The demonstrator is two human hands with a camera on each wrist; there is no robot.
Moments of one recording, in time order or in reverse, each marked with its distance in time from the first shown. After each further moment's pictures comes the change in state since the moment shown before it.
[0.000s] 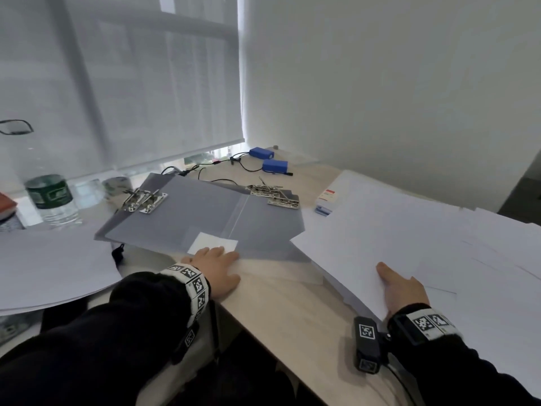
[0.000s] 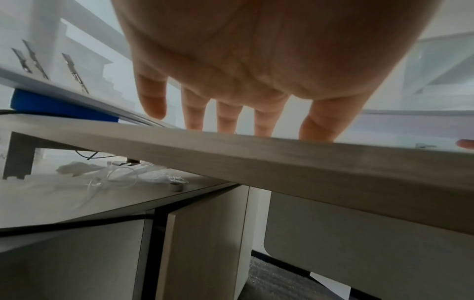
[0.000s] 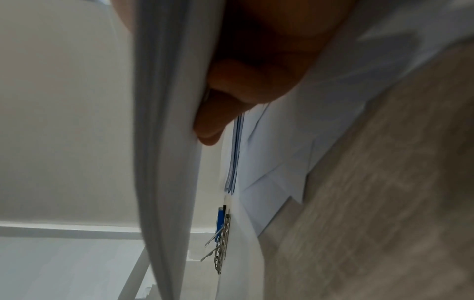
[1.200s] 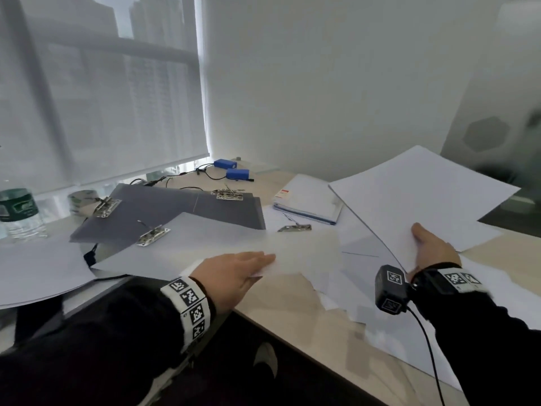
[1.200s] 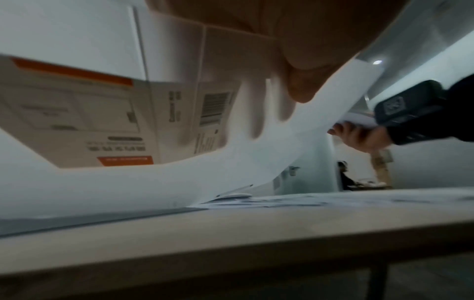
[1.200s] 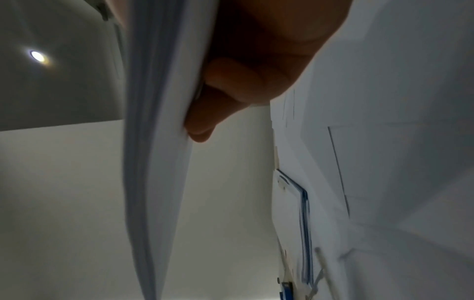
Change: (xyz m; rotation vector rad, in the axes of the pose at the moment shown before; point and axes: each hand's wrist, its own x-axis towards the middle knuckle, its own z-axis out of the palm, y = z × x) left_hand -0.133 0.094 -0.016 -0.094 0.276 0.612; right_hand -0.014 -0.015 -0.156 0.265 0.178 -0.024
